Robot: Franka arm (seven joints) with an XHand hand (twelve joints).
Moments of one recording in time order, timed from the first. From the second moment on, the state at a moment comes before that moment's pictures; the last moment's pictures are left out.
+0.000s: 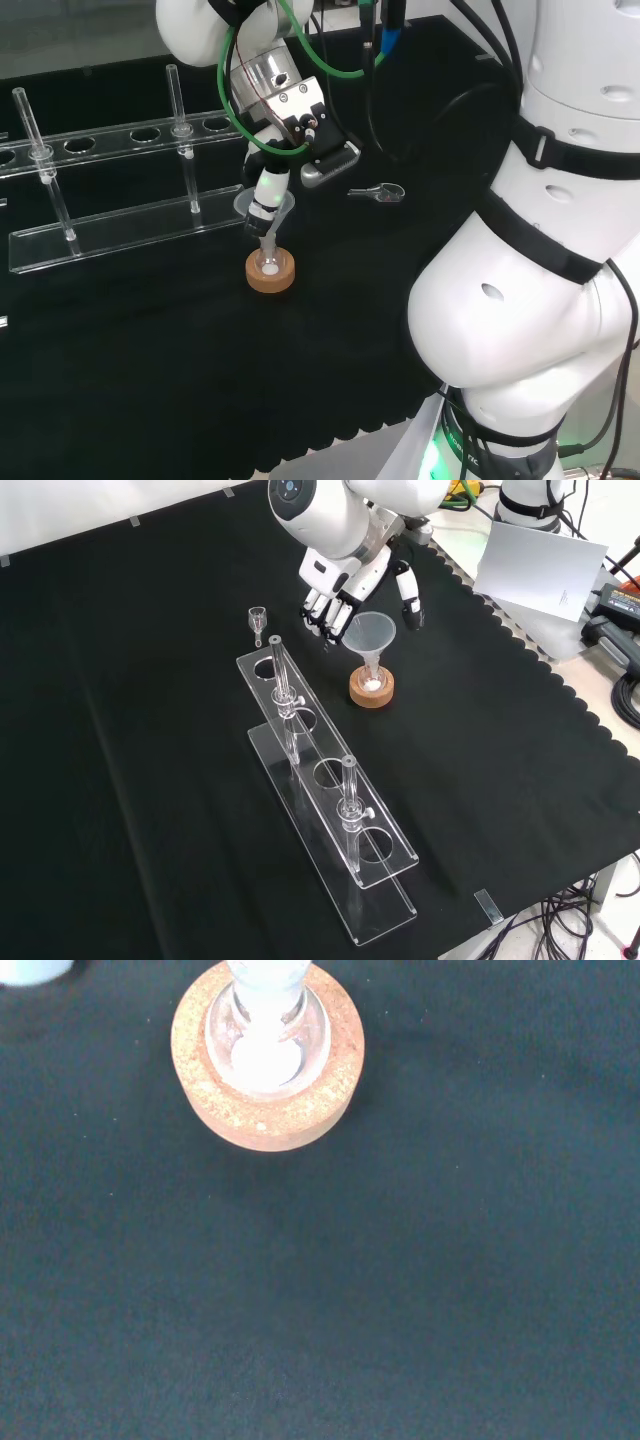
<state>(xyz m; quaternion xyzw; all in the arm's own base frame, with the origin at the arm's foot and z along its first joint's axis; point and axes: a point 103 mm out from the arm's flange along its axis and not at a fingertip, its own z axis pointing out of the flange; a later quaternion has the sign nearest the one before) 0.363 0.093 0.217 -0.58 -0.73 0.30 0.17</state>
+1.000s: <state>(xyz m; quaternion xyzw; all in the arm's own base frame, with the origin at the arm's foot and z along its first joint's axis) 0.359 0.103 0.214 -0.59 -0.73 0.30 0.16</state>
